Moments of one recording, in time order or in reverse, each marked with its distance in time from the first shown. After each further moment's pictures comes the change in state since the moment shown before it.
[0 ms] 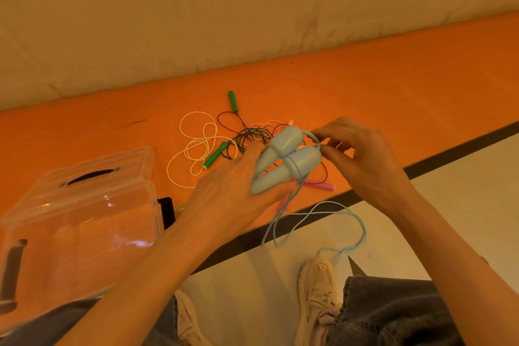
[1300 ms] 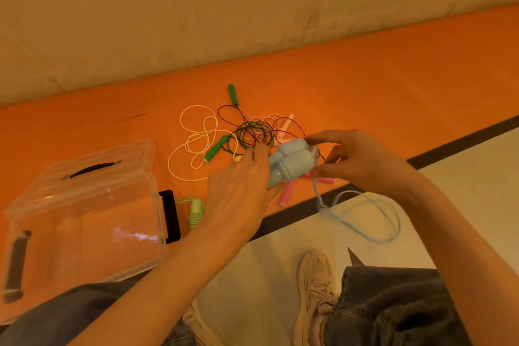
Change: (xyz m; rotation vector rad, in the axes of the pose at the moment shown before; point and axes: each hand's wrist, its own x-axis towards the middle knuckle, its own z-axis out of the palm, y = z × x) left_hand 0.004 0.000 0.037 0.350 0.201 0.037; right_hand 0.000 0.001 -0.007 0.025 -0.400 0.332
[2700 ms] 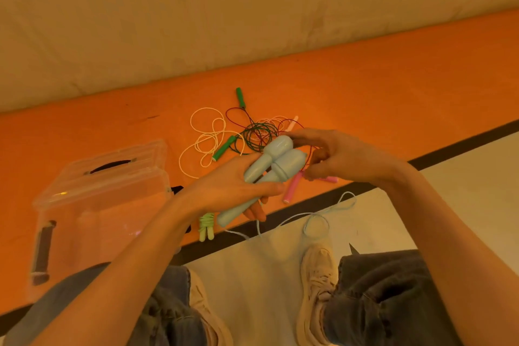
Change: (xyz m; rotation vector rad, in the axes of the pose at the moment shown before) left_hand -0.005 -0.019 -0.051 -0.945 -0.684 -0.240; right_hand -0.006 -0.019 0.002 0.250 -0.246 -0.140
